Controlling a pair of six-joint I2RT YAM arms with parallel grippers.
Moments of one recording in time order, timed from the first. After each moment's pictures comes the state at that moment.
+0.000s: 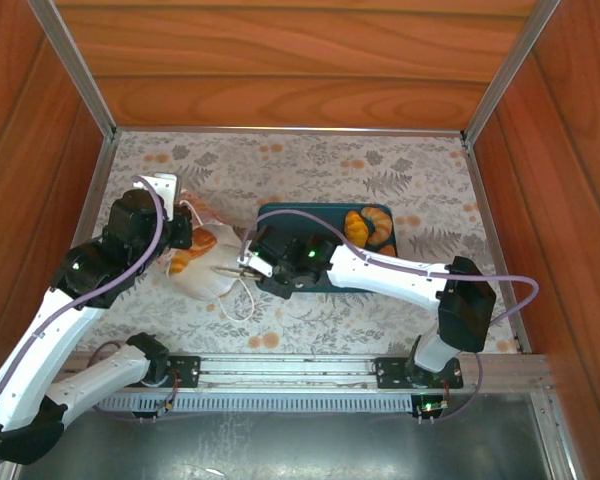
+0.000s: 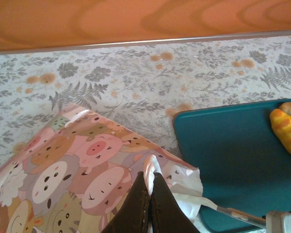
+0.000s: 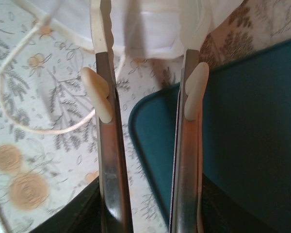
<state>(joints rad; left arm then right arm) -0.58 0.85 1.16 -0.89 -0.28 -0.29 1.18 1.64 1.28 -0.72 0.15 -0.19</state>
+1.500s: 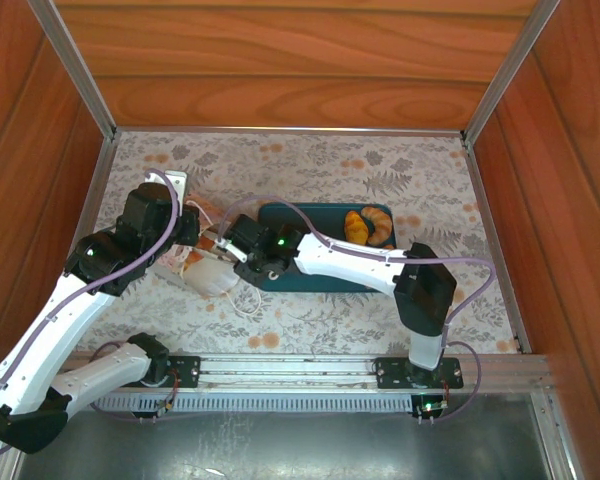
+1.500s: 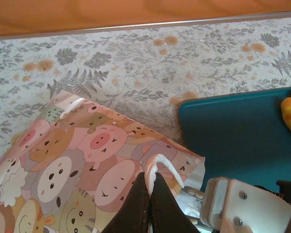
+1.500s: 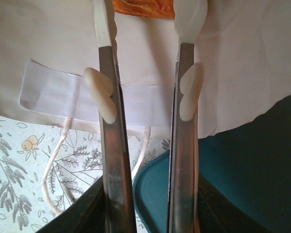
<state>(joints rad) -0.58 0.92 1.17 -0.90 -0.28 -0.31 1.15 1.86 1.49 -0.69 0.11 -0.01</state>
